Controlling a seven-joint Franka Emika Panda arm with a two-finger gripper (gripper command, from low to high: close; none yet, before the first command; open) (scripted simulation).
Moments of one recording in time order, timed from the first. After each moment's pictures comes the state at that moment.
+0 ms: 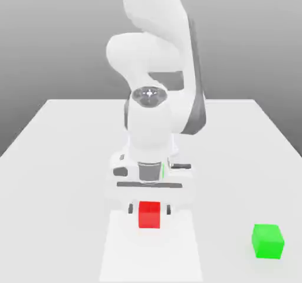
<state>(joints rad) 0.00 0.19 0.00 -2.88 0.01 3.07 0.81</state>
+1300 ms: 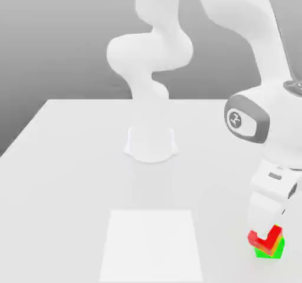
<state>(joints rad) 0.37 0.26 0.17 -2.46 -0.10 2.71 0.55</state>
